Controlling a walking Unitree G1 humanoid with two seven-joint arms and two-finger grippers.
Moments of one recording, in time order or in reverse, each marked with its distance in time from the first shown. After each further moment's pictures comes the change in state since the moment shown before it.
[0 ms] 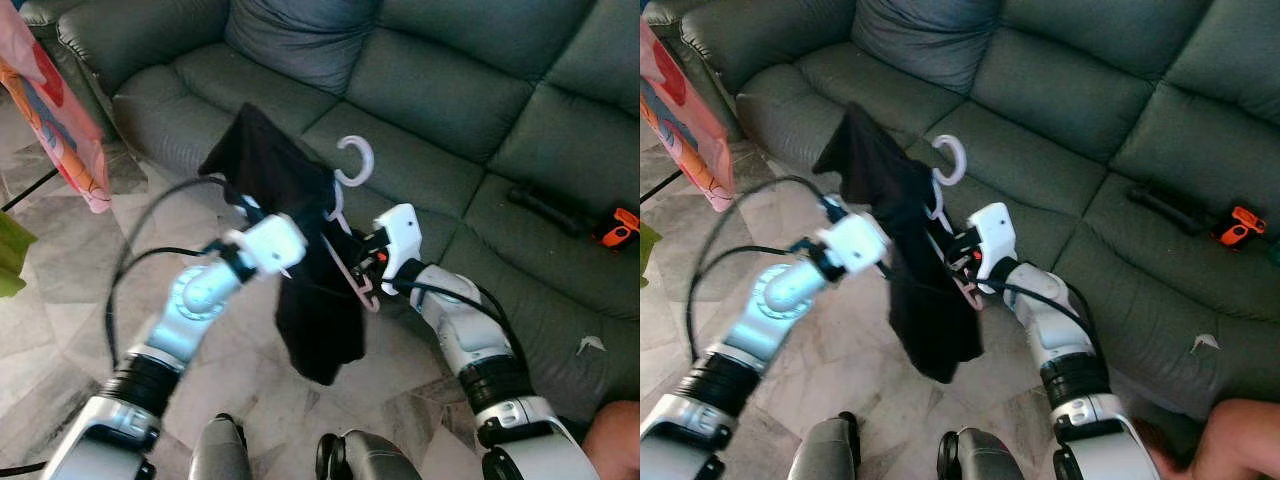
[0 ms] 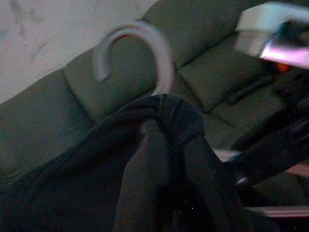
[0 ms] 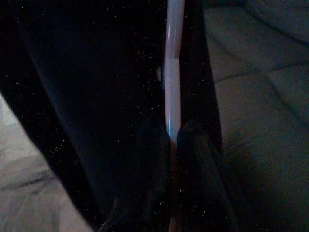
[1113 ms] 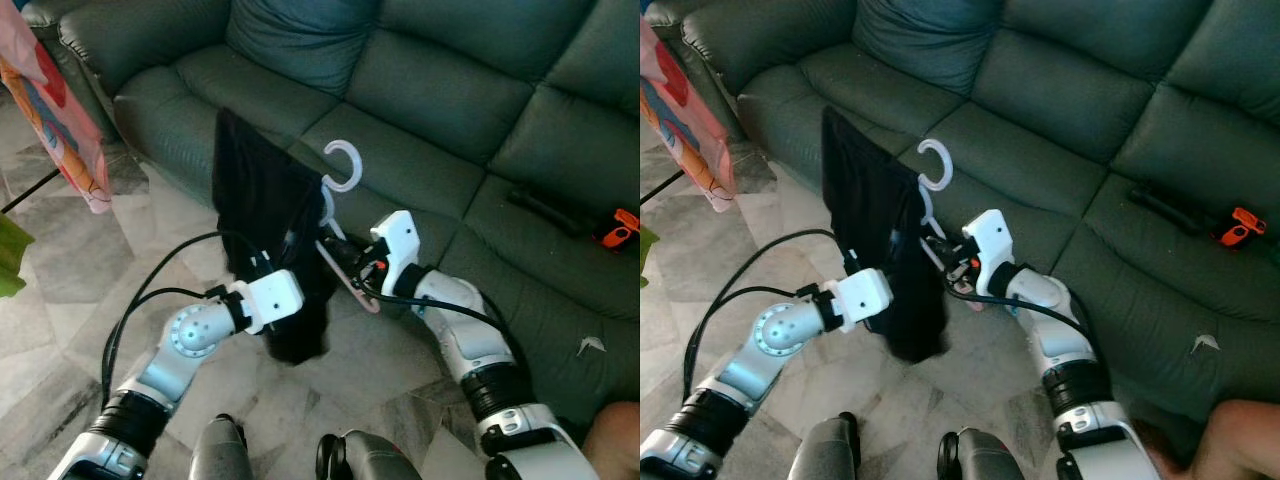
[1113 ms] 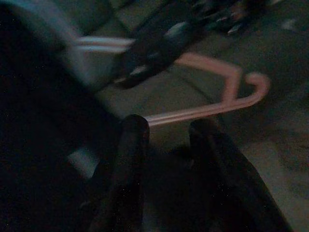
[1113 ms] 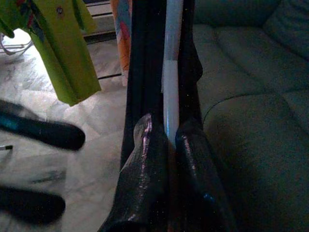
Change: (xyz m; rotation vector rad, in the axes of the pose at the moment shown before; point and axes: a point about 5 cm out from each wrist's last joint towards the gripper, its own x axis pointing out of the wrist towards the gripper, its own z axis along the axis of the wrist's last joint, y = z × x) left arm -0.038 -0.037 -0.034 -0.097 0.210 -0.224; right arm -0.010 0.002 -0.001 -0.064 -0.049 0.093
